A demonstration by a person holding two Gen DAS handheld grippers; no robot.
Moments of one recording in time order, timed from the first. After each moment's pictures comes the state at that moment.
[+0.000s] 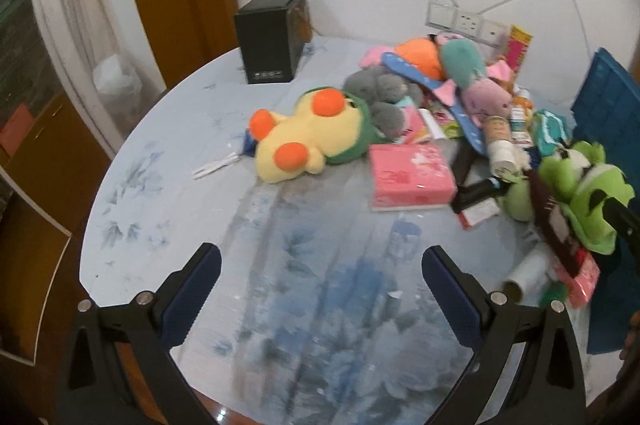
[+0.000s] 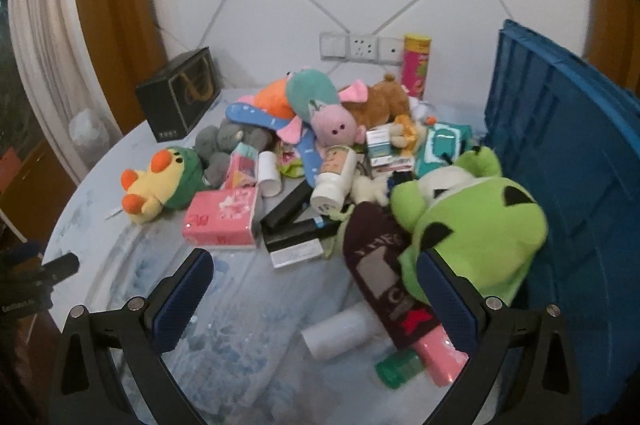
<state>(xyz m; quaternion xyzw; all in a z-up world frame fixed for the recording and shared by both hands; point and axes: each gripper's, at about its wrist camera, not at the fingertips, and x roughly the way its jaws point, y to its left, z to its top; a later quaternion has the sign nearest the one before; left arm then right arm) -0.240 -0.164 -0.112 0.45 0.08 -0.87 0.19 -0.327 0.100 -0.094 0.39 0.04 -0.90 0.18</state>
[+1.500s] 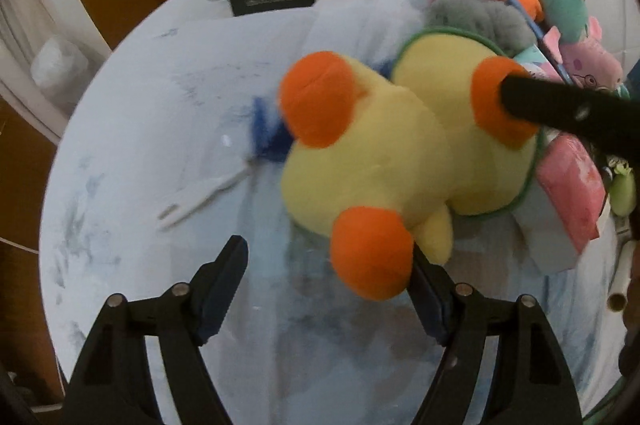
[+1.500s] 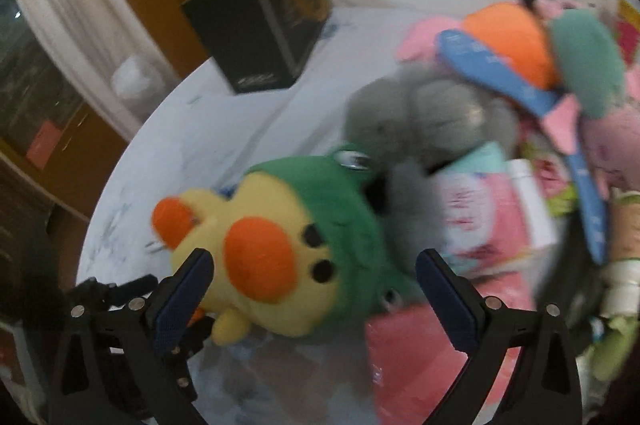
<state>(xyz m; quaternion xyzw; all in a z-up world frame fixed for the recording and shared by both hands) -0.362 -0.328 -0.246 0.55 0.07 -0.82 0.10 -0.470 -0.194 -0.221 0.51 0.04 -0.80 0.31</state>
